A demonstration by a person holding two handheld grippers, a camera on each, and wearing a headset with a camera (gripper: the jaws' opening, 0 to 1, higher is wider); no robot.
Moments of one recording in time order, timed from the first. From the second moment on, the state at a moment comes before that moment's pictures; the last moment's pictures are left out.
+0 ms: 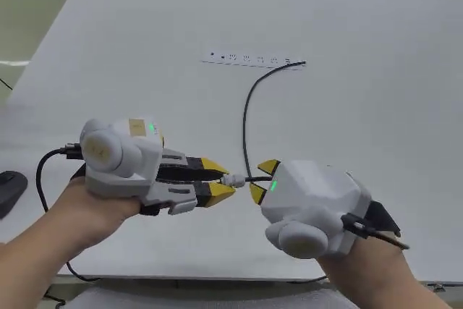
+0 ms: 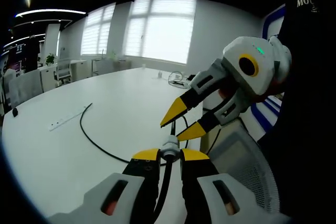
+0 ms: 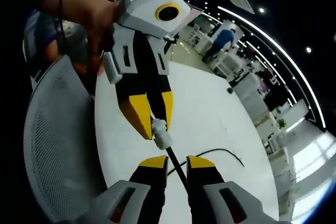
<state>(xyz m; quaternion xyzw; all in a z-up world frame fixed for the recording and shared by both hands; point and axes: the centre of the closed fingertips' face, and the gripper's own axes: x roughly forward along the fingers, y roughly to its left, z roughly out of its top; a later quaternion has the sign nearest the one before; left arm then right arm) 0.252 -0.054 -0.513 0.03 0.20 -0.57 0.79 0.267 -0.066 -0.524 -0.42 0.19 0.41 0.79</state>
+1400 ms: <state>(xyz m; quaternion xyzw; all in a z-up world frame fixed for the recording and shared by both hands) 0.261 -0.052 -0.510 0.03 0.19 -0.57 0.80 0.285 -0.143 -0.577 -0.21 0.30 0.31 0.87</state>
